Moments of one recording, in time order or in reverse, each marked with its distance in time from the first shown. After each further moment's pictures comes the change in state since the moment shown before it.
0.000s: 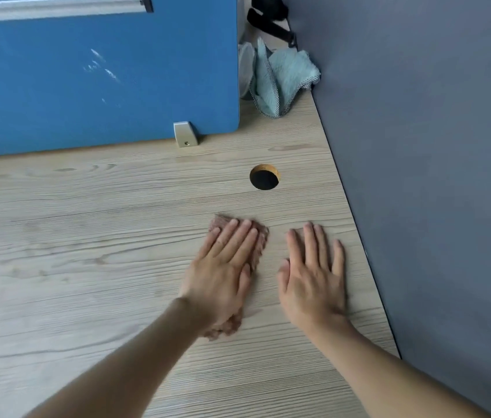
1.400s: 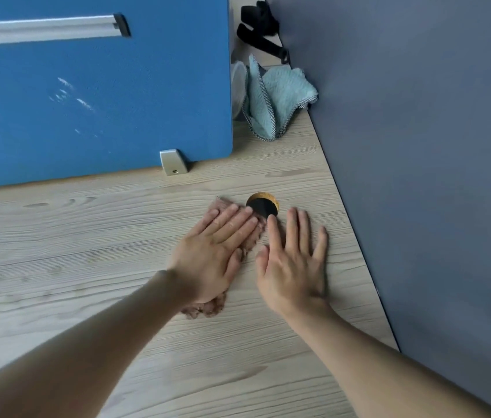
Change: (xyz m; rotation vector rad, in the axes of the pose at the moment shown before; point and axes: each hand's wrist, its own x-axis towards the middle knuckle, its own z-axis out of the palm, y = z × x) left_hand 0.091 -0.066 -0.014 -0.003 -0.017 0.108; right_hand 0.094 -0.034 0.002 0.009 0.083 0.050
